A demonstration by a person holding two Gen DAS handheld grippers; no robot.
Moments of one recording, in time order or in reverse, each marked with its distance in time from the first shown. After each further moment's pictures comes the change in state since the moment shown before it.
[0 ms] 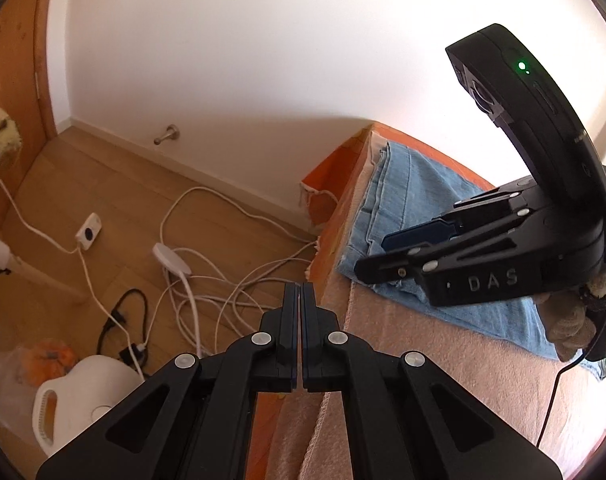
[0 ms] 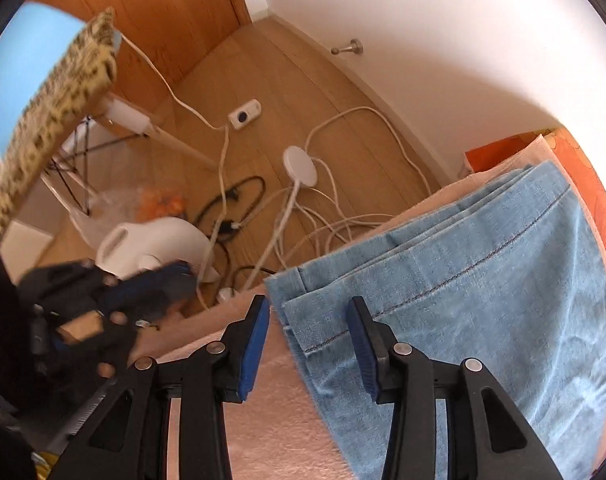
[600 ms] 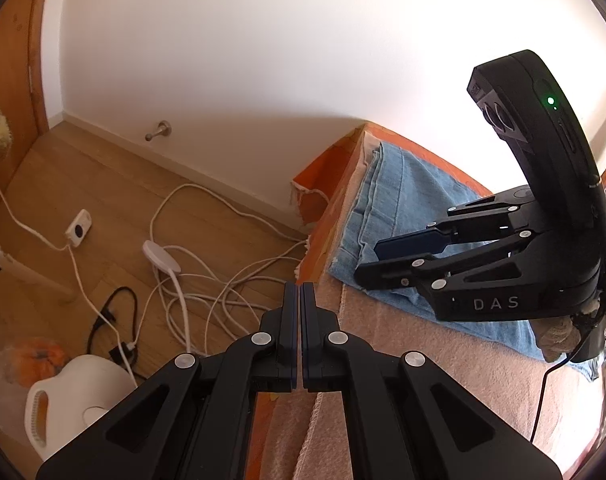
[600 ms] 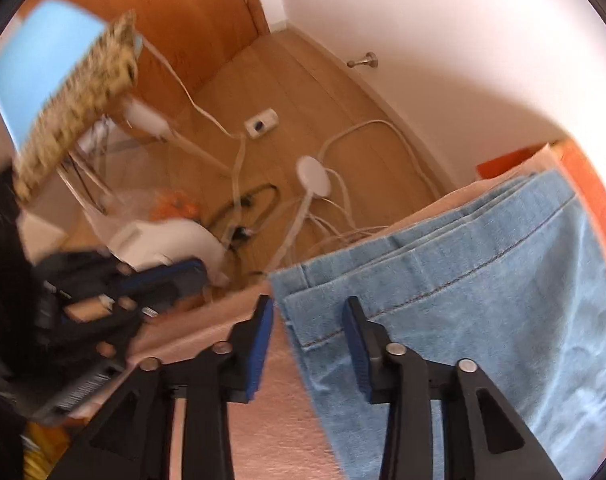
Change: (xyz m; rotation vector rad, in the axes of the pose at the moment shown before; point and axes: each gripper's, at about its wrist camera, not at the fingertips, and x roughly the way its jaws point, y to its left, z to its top) left arm 0.001 0.007 0.002 -0.016 0.007 -0.036; right arm 0.003 0.001 -0.008 -0.079 -0.047 0.007
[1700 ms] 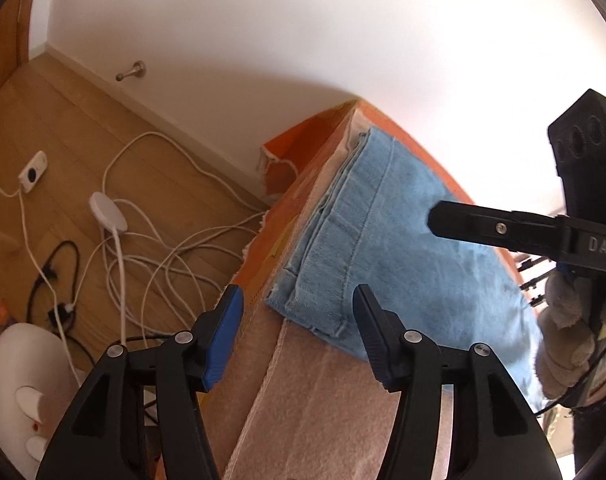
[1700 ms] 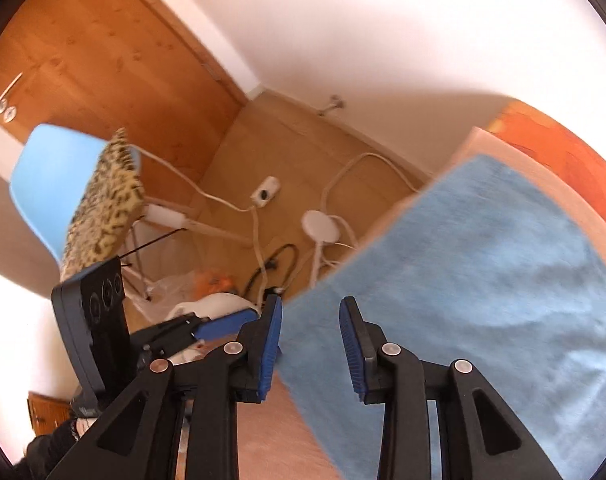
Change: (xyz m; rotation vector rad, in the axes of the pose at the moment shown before) left arm 0.055 -0.013 0.024 -0.161 0.158 -0.124; right arm -0.049 -0.086 -0.017 0.354 -0.167 0.214
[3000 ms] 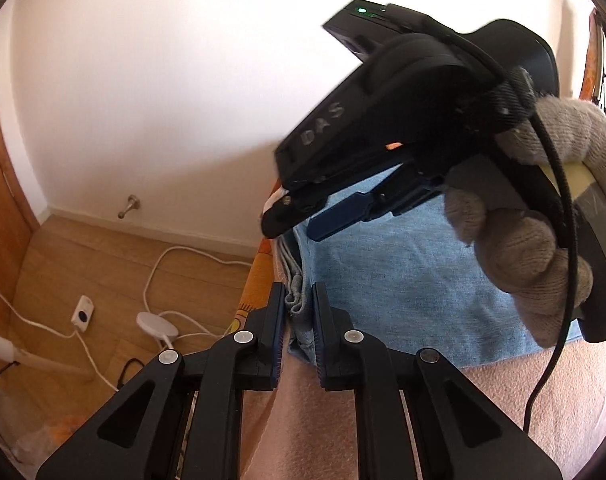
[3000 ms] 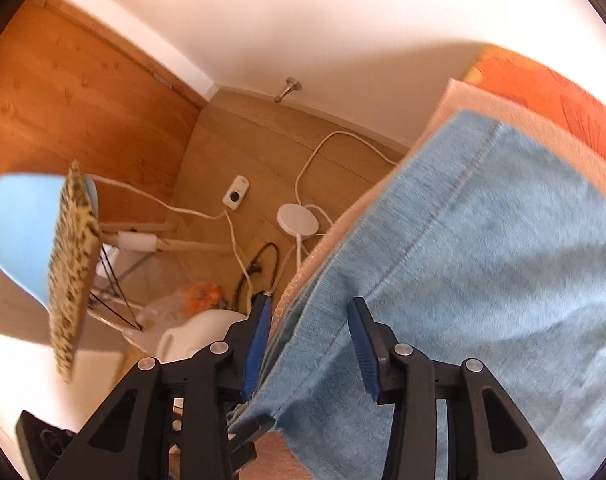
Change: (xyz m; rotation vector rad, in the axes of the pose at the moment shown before) left arm -0.018 -0.067 -0.026 0.464 -0.232 0.207; right arm 0.036 -0.030 0.015 0.200 0.031 0.017
